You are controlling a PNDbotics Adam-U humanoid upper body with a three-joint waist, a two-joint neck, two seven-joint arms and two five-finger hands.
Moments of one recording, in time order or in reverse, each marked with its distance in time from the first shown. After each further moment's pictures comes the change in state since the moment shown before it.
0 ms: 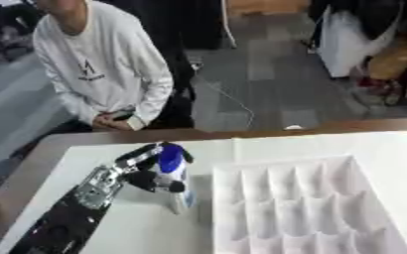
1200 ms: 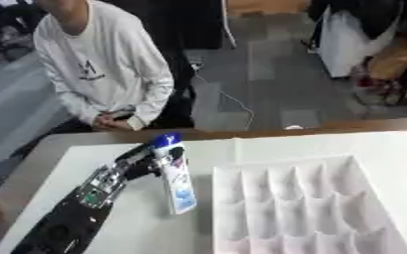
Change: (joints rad) left arm 0.000 -0.009 -0.004 -0.013 0.102 -0.055 0.055; right arm -0.008 0.000 0.000 0.000 -0.007 -0.001 0.009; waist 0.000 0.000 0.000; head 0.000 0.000
